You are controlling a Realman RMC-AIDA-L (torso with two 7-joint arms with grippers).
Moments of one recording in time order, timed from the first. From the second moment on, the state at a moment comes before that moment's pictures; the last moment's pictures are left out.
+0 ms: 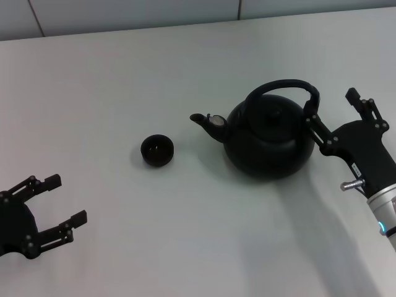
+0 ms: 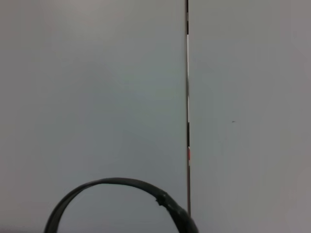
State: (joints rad) left arm -0.27 -2.02 0.59 0.44 1.92 1.65 -0.82; right arm 0.35 2.09 -0.36 0.36 -1.18 -1.50 -0.07
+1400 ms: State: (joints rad) left arm -0.27 -2.03 0.58 0.44 1.91 1.66 -0.83; right arm 0.38 2.09 -0.36 0.33 -1.20 -1.46 -0.01
